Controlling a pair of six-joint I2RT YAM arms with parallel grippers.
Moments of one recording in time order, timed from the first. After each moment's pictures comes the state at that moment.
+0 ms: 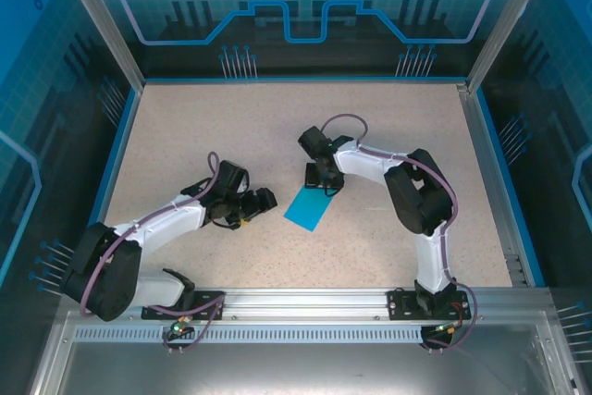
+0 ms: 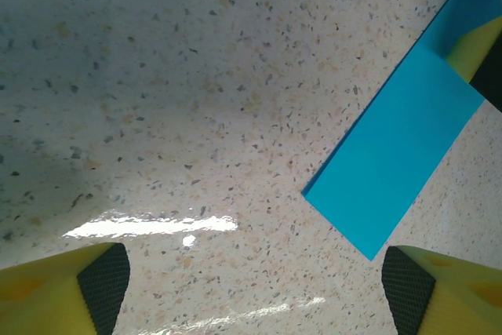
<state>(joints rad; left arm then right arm) -0.43 1.31 0.63 -0.38 0.28 -0.90 0.65 2.04 1.41 -0.69 0.03 0.67</state>
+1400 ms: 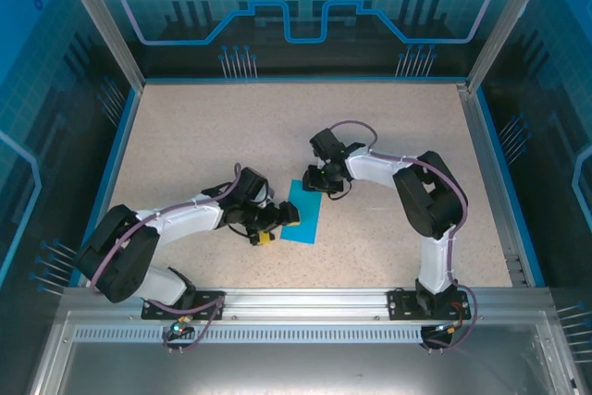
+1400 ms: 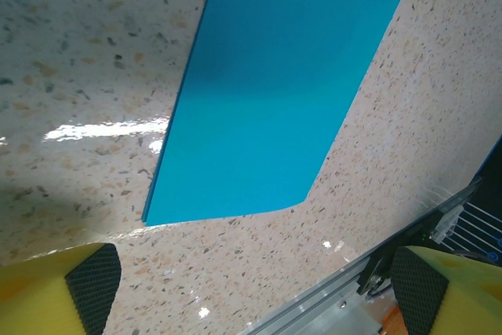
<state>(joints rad) -0.58 1.44 0.66 -0.31 0.54 -1.01 0.59 1.96 1.24 -0.48 -0.20 0.66</state>
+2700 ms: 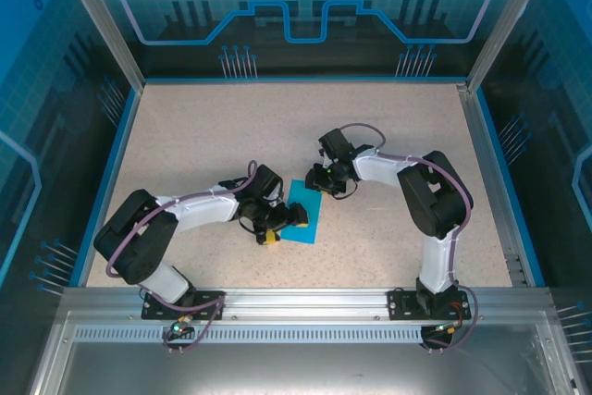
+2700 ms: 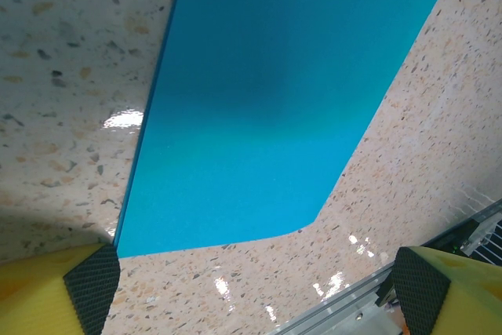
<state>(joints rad) -0.63 1.57 0.77 -0.39 0.50 -1.00 0.54 1.95 1.18 -0.40 -0.30 0.70</state>
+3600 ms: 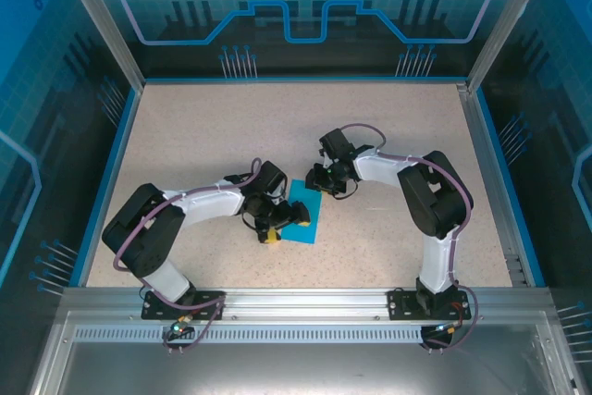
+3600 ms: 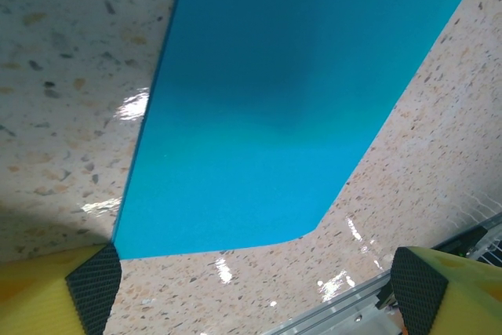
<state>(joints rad) -0.64 1.63 0.85 -0.45 0.50 -1.00 0.54 1.95 1.18 -0.39 -0.31 0.70</state>
